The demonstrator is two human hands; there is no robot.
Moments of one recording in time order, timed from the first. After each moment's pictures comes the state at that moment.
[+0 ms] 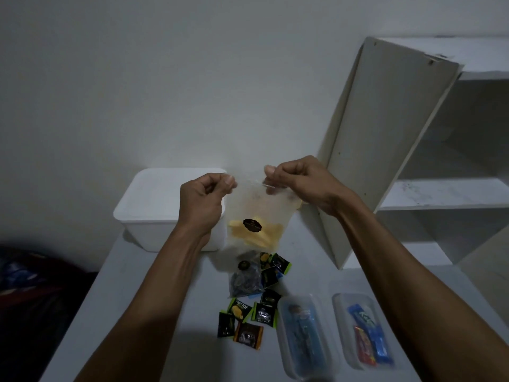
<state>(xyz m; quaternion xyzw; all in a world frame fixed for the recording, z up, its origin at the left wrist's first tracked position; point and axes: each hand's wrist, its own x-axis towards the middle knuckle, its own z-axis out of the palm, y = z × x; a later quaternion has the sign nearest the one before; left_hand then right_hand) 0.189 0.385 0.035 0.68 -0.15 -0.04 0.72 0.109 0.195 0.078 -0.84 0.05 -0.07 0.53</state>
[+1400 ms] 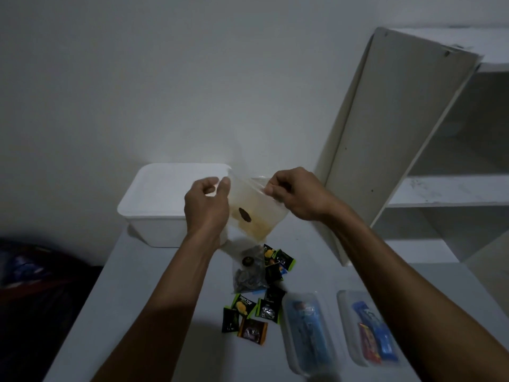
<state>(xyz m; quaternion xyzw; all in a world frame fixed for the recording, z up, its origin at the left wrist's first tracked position) 0.188 0.381 0.022 0.75 0.01 -0.01 0.66 0.119 0.212 0.054 -0.93 0.06 -0.08 0.36</state>
